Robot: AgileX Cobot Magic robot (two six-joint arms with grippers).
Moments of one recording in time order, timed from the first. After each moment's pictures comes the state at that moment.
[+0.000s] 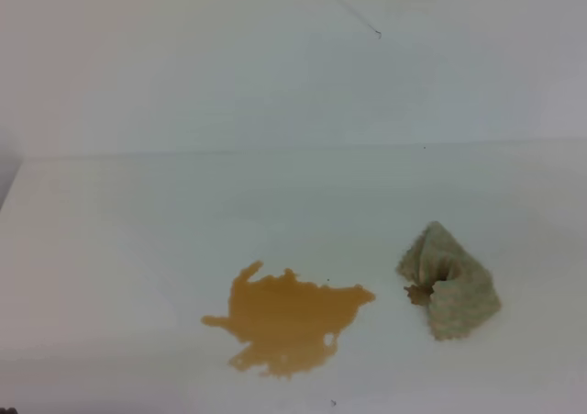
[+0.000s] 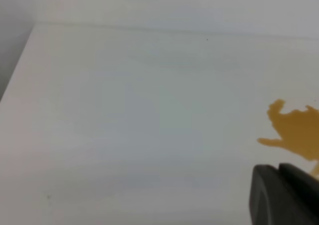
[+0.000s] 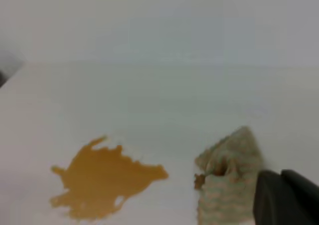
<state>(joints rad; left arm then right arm) -0.12 0.00 0.00 -0.14 0.31 -0.07 -0.11 0.69 -0.54 0.96 0.52 -0.82</state>
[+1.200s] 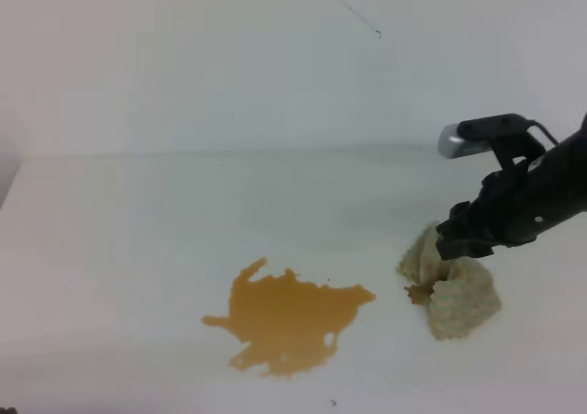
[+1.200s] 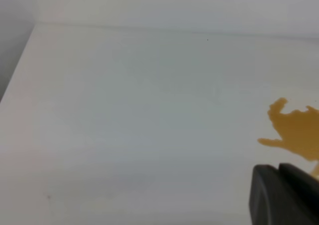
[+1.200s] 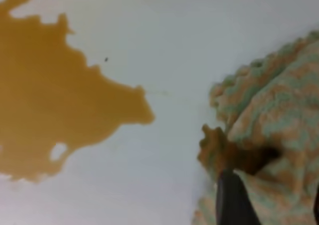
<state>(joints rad) -0.12 0.00 0.00 -0.14 0.31 -0.07 0.28 1.75 -1.17 0.37 0.64 -0.43</state>
